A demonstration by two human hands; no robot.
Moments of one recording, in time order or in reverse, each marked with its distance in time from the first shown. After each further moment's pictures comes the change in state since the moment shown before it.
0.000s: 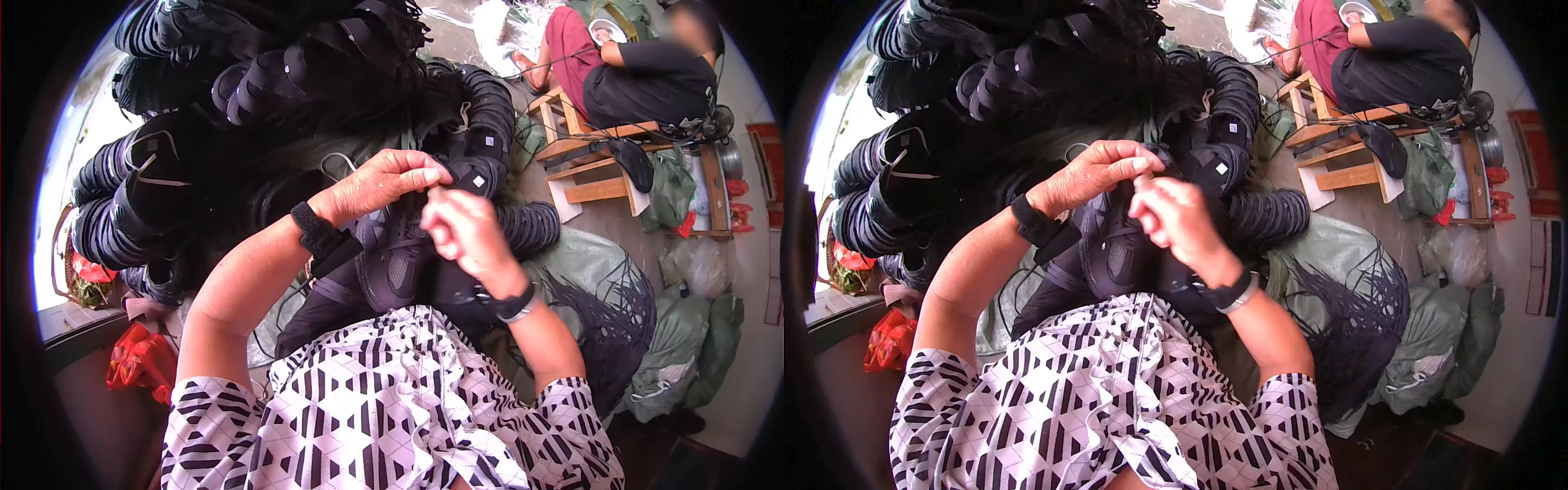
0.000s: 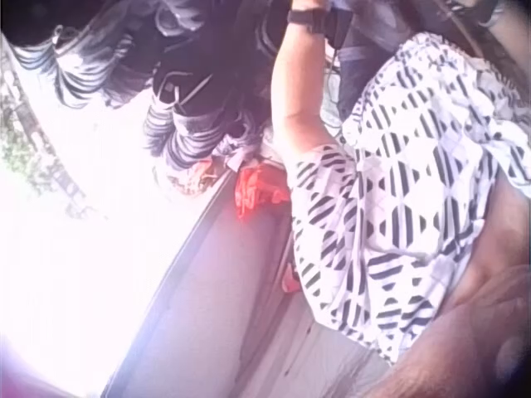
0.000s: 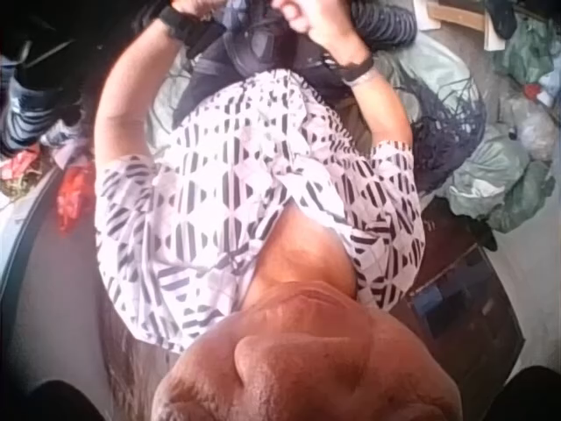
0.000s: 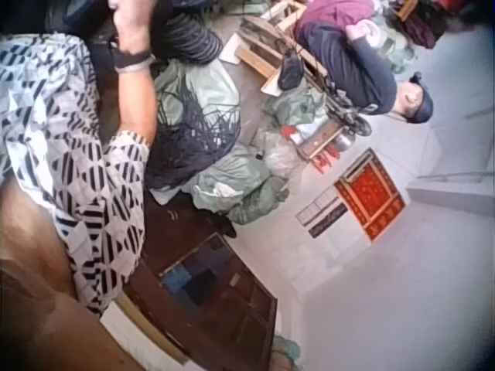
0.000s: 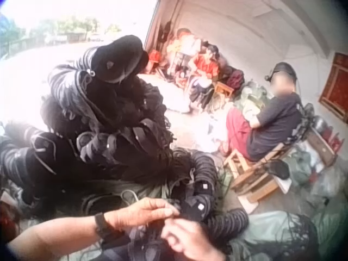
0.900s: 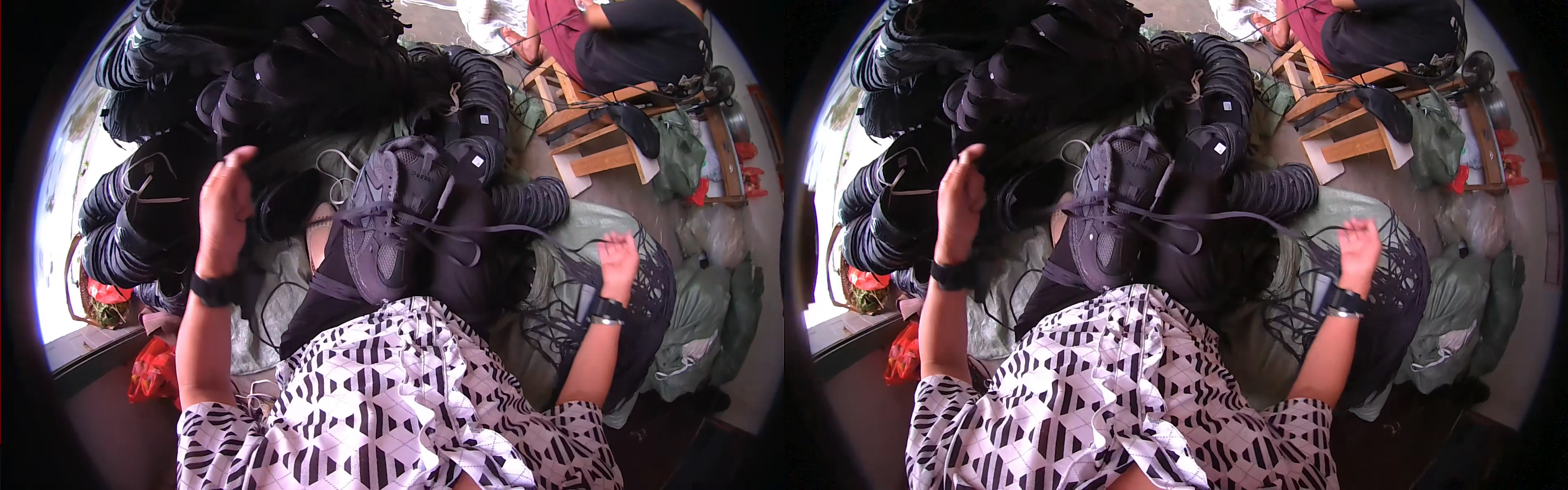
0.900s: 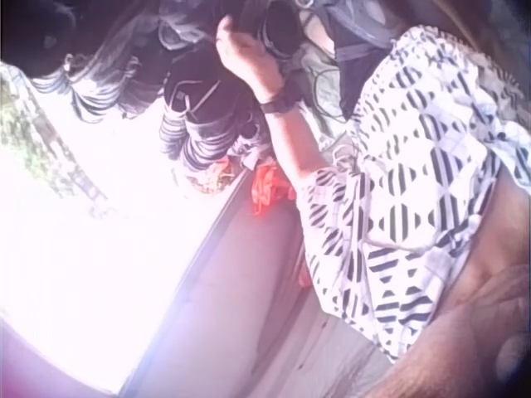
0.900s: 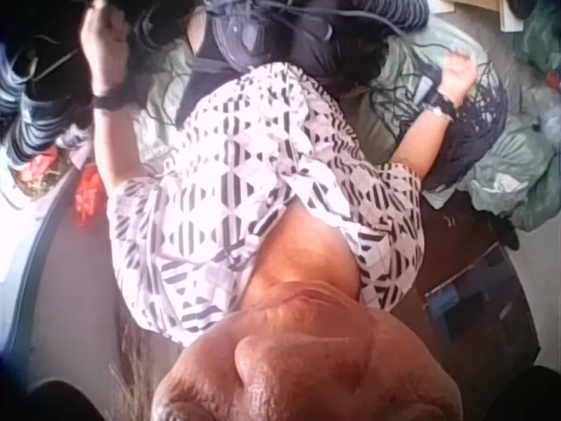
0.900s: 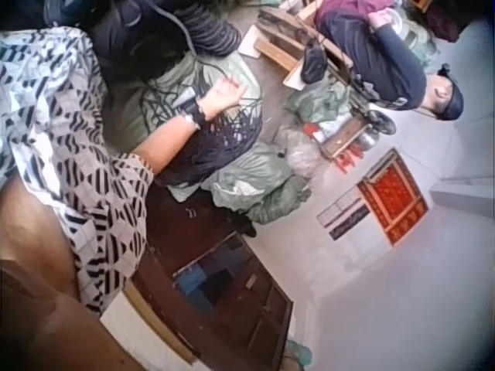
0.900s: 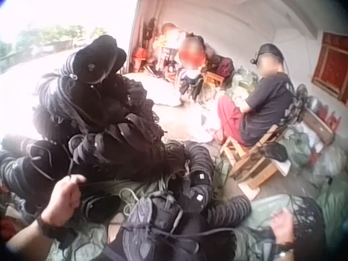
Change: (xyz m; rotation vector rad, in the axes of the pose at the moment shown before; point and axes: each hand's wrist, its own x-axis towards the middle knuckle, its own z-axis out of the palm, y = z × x) left_hand -0.131 0.035 -0.066 0.001 0.857 -0.017; right_hand -0.149 0.045 -0.309 0.410 0.947 -0.343
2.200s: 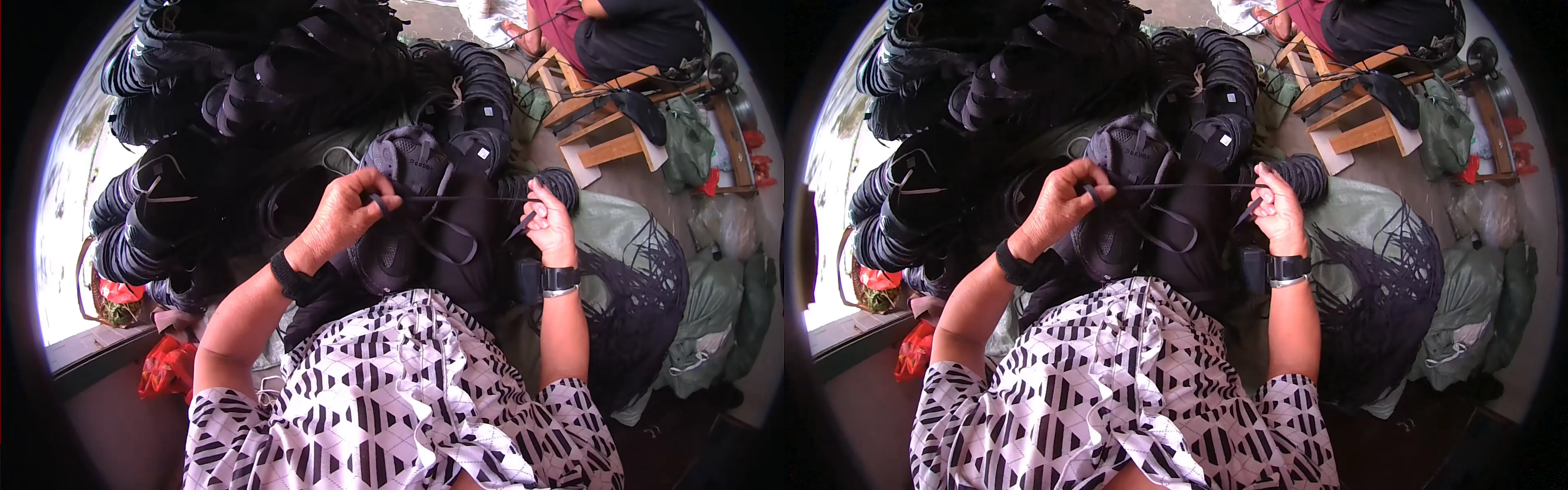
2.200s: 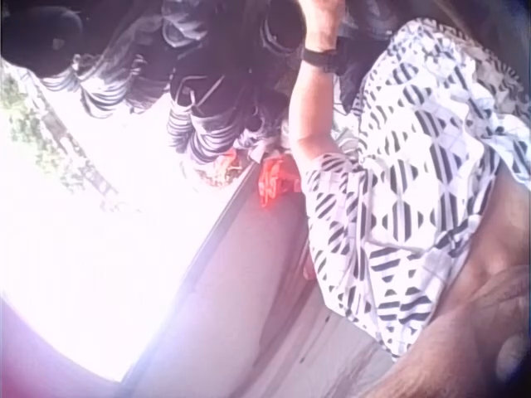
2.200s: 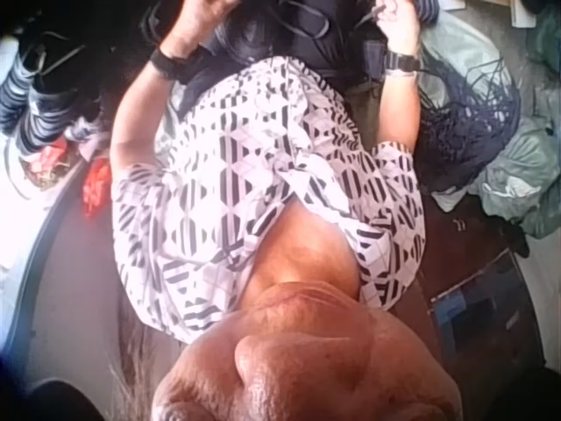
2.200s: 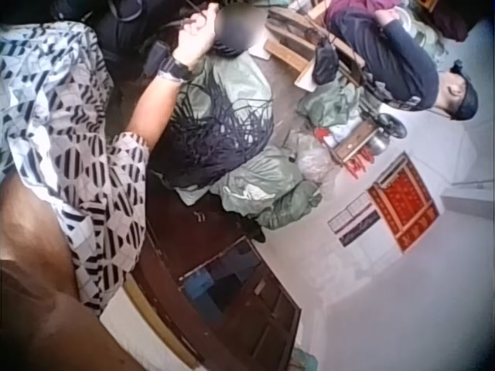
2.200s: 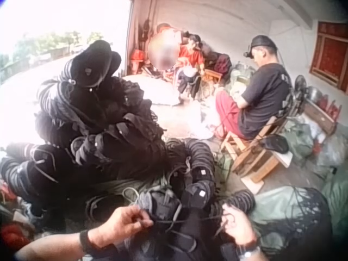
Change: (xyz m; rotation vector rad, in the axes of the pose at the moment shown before) left_hand -0.022 -0.043 0.121 0.519 -0.505 0.174; right_hand -0.054 0.090 0.148 0.109 -0.457 0.536
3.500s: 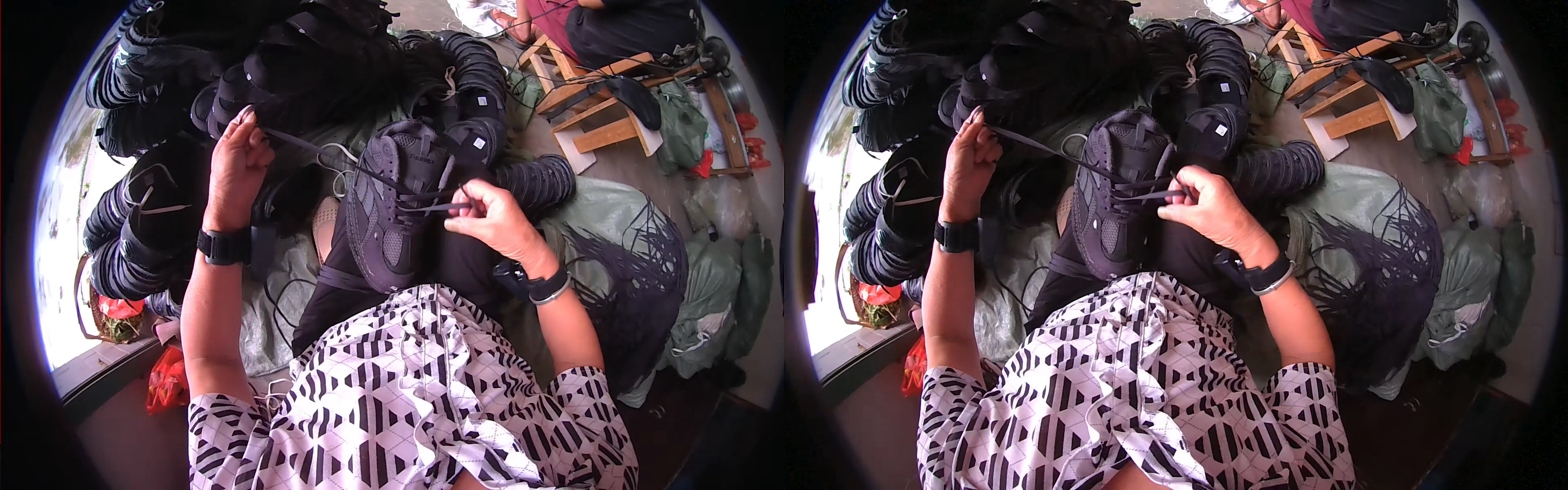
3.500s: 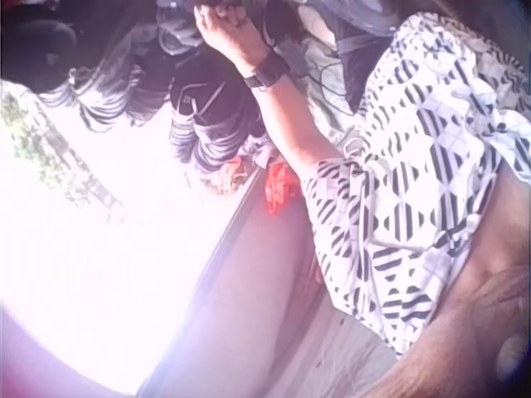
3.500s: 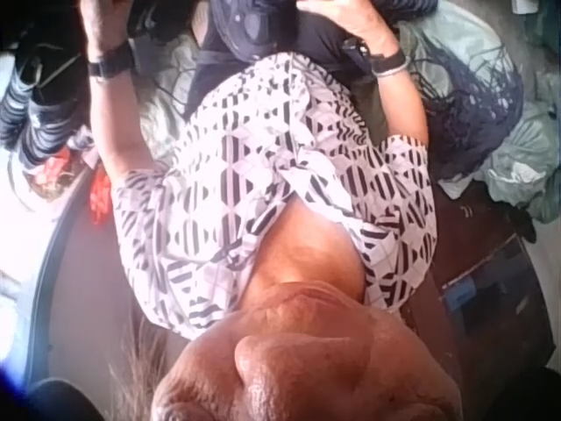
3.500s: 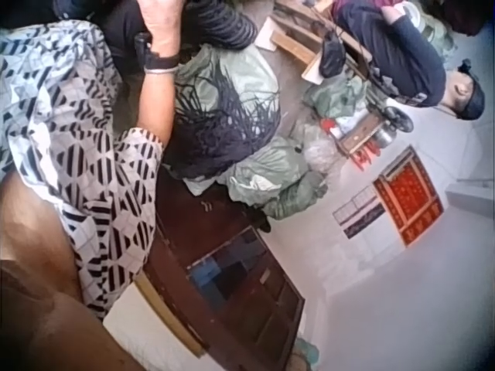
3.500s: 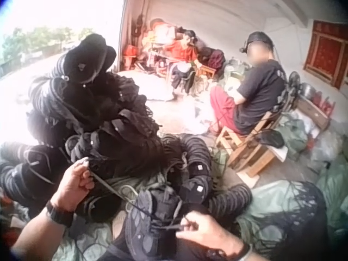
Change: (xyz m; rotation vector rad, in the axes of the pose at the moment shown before) left_hand 0.019 -0.020 -0.126 -0.924 0.411 -0.102; right_hand -0.036 0.053 0.094 -1.028 -0.399 -0.425
